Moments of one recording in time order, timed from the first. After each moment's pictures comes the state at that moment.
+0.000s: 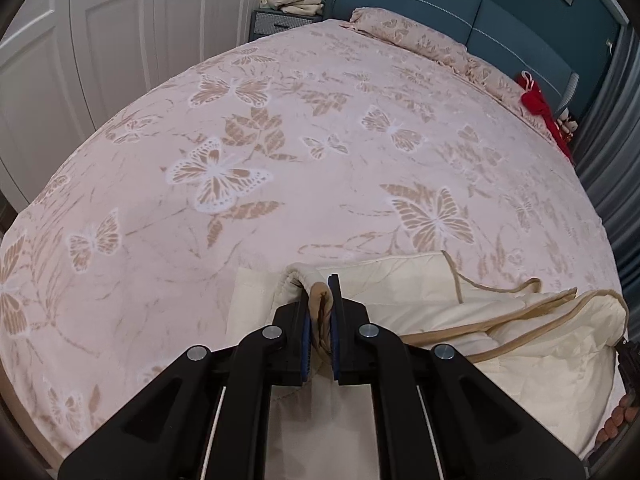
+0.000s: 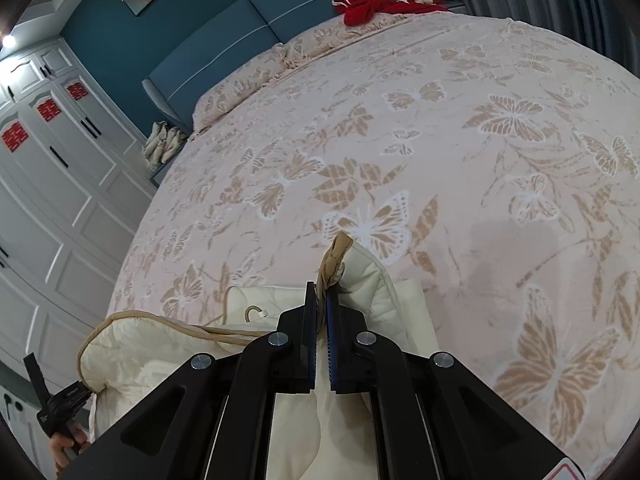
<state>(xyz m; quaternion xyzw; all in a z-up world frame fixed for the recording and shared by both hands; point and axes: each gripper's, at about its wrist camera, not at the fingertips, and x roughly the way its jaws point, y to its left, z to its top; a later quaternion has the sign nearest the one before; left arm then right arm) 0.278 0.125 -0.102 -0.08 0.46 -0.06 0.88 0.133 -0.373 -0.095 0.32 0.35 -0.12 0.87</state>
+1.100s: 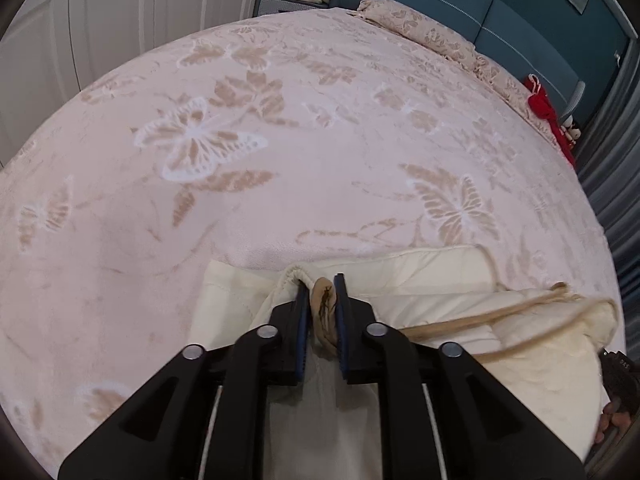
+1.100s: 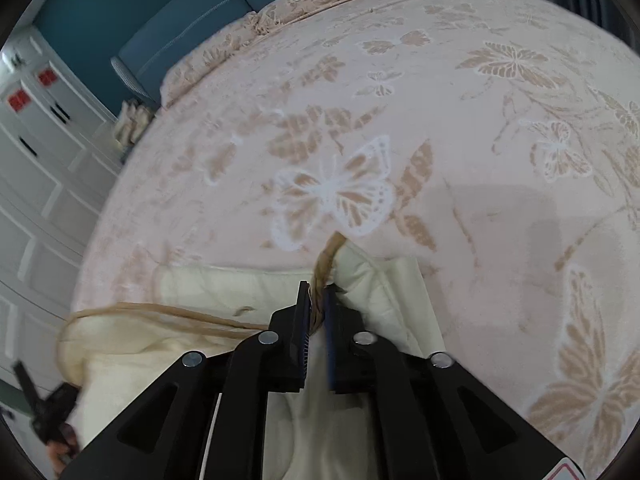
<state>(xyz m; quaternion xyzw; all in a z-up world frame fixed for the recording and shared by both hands) 0.295 0.127 -0.145 -0.12 0.46 -0.07 0.87 0.164 -0.386 -0.154 0.33 0.40 -0.13 0.84</state>
